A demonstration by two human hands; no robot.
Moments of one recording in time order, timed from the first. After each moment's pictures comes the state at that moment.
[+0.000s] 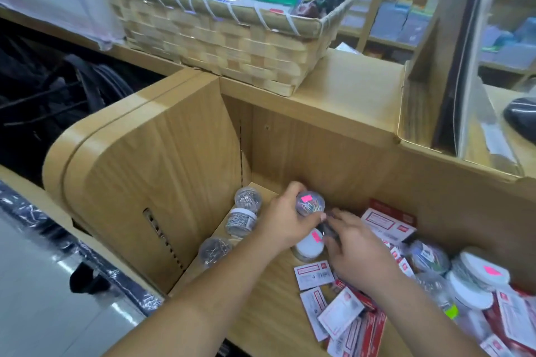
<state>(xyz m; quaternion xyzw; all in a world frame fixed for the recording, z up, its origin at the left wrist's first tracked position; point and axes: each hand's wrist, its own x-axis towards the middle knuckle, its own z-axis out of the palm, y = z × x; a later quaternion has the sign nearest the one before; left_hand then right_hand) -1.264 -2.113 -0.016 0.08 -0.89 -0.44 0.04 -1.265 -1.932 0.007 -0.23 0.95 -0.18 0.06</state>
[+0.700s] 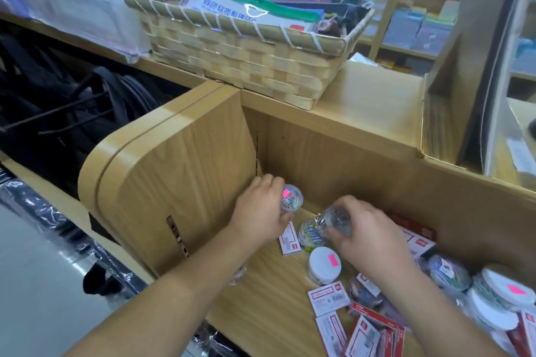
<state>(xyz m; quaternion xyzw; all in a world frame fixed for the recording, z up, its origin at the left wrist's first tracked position) -1.254 -2.180 0.013 0.04 -0.98 -0.15 0.12 -1.274 -1.960 0.047 -0.21 0.96 -0.16 -0.04</state>
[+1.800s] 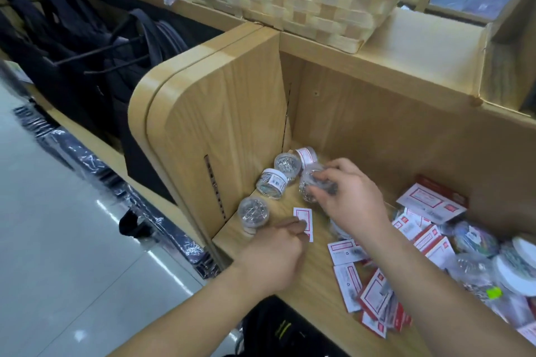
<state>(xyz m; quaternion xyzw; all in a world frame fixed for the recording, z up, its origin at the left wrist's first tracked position) -1.129 -2.147 -0.051 -0.11 -0.98 -0.13 0.04 -1.257 -2.011 0.015 -0.29 0.92 -0.27 -0.06</state>
